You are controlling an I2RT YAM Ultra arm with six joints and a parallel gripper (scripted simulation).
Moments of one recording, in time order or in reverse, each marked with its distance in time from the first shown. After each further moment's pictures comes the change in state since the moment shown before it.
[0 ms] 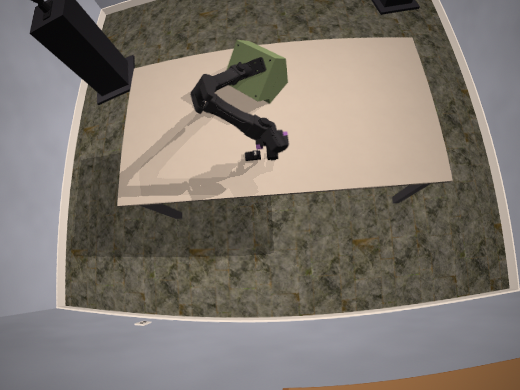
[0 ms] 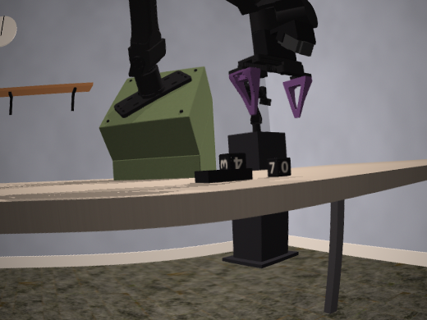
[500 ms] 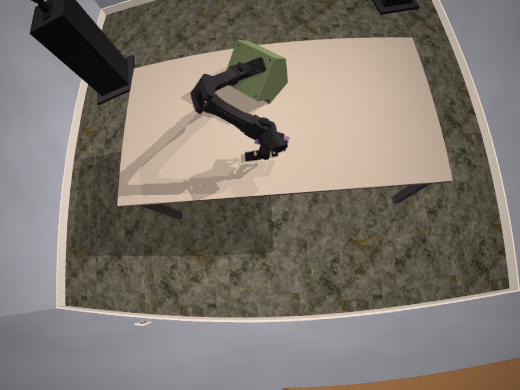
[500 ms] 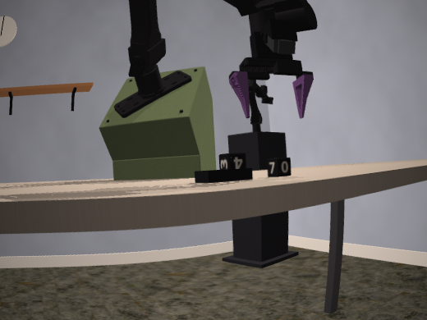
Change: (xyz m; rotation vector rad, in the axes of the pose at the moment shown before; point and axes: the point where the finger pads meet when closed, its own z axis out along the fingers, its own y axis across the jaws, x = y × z) arm 0.002 -0.001 0.002 0.002 0.001 0.389
